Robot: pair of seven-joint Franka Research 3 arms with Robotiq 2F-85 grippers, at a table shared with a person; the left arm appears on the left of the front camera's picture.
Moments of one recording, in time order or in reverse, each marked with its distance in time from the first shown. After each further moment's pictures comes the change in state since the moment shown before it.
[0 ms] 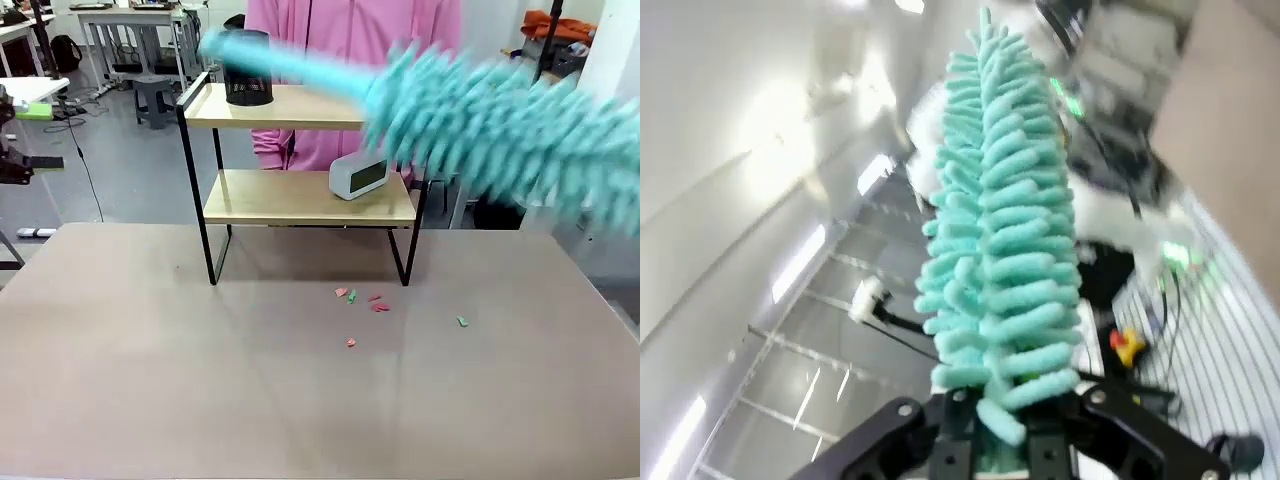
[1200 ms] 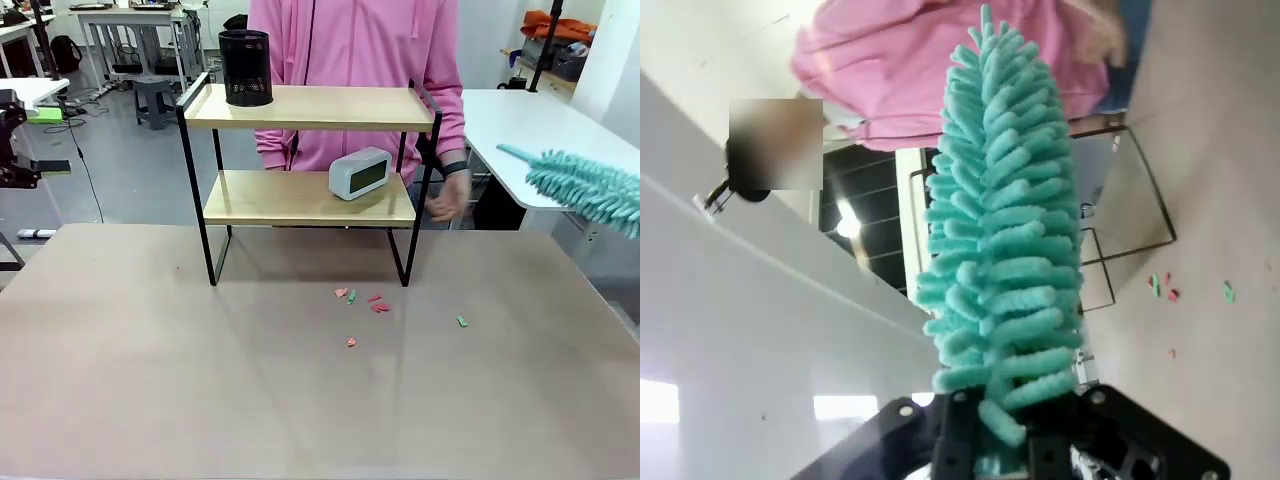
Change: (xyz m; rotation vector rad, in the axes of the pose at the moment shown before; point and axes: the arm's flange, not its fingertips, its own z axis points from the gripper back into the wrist) left arm -0.001 0.001 -0.003 0.008 -0.008 0.003; right arm -0.010 -0.189 0.195 -0.166 -0.938 -0.550
